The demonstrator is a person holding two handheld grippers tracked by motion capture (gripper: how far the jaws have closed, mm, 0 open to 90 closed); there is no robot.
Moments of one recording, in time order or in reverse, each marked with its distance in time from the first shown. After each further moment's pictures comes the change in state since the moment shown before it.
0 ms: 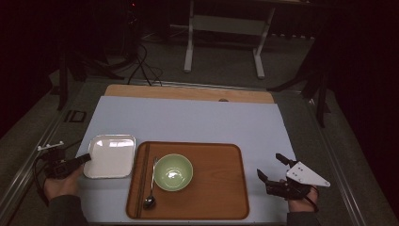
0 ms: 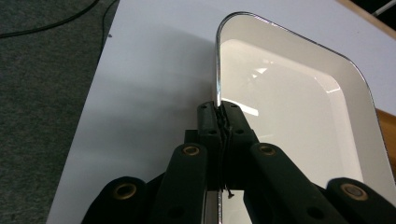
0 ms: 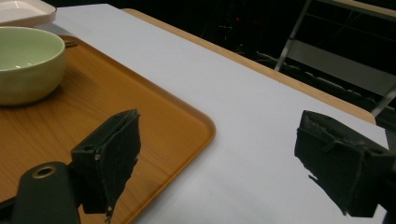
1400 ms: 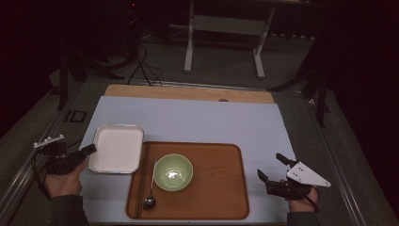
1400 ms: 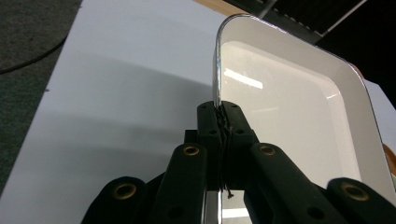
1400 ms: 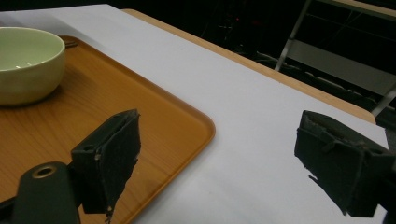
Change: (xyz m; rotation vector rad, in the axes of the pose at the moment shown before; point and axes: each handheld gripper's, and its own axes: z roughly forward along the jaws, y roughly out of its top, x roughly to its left) left arm -0.048 0.012 -0.030 -0.106 -0.099 0.079; right arm -0.001 0.000 -0.001 -0.001 0.000 0.003
